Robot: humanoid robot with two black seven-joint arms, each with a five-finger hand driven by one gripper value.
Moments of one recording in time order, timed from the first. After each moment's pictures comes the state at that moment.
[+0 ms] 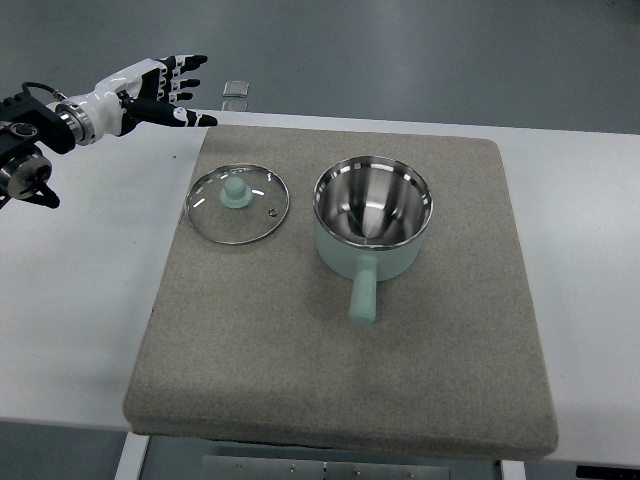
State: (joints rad) left arm -1.04 0.56 -0.30 -0.78 0.37 -0.24 -0.21; right arm 0.03 0.00 -0.06 0.15 0.02 0.01 0.10
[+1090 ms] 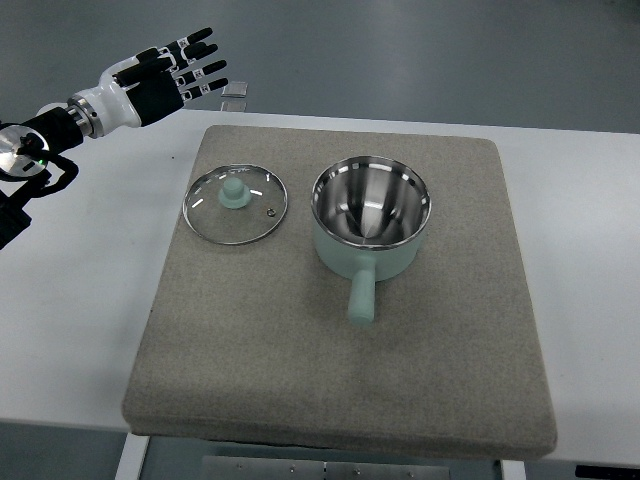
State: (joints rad) left arm -1.03 0.42 -0.48 -0.52 -0.32 -0.61 0.15; right arm 0.03 0.00 -0.05 0.16 0.03 0.01 0.10
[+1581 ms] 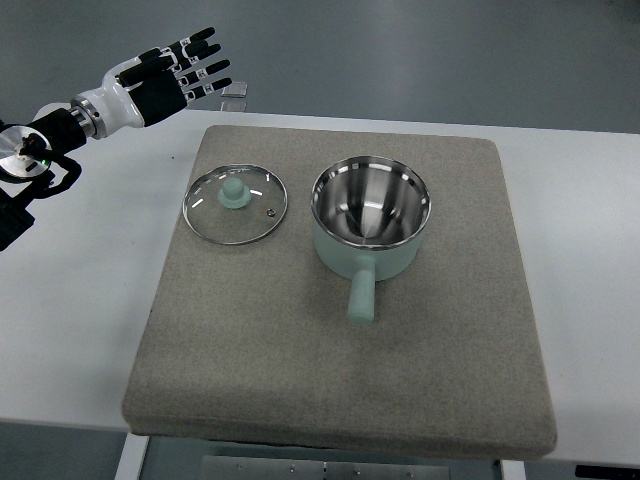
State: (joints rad) left arm -1.03 0.42 -0.48 -0.52 -0.35 -0.61 0.15; right arm 0.02 0.00 -0.05 0.17 0.03 0.02 0.10
